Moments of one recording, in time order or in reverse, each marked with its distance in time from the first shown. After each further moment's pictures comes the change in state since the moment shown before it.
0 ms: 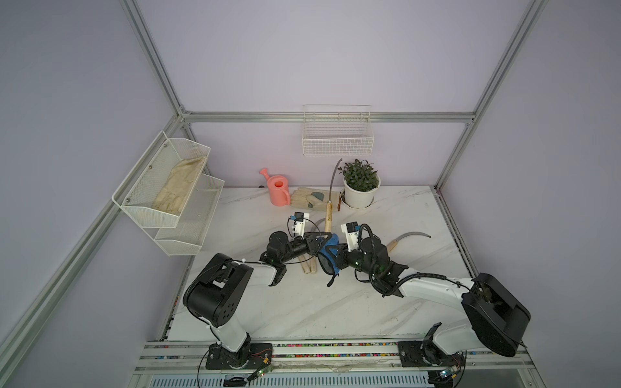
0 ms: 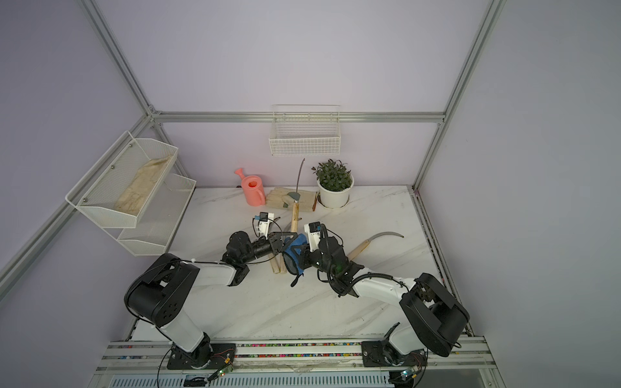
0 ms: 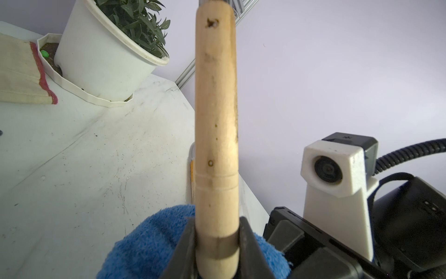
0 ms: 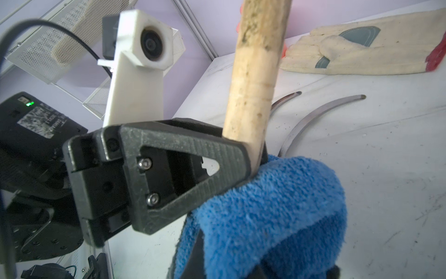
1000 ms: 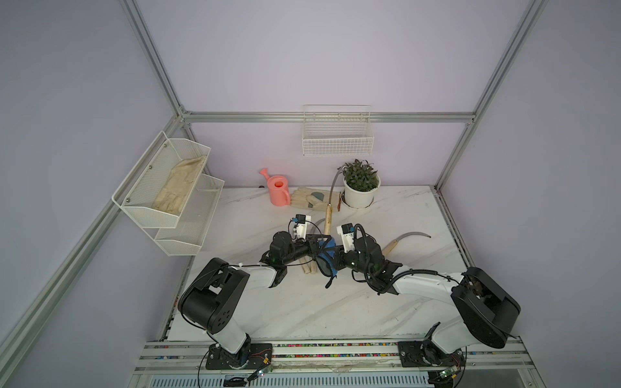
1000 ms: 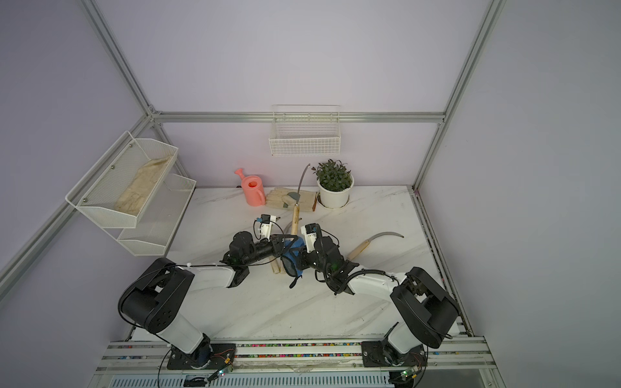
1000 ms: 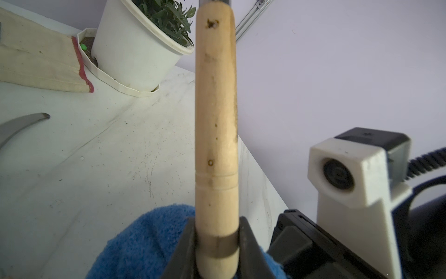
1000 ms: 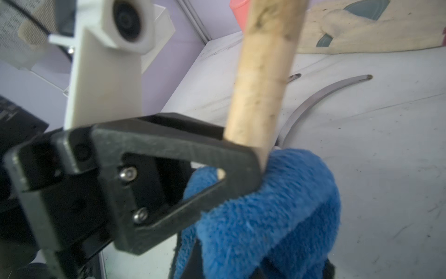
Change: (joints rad) left arm -0.034 -0.068 0.000 -0.197 -0.115 0.119; right arm -0.063 0.071 0.011 -0.002 -0.041 0.026
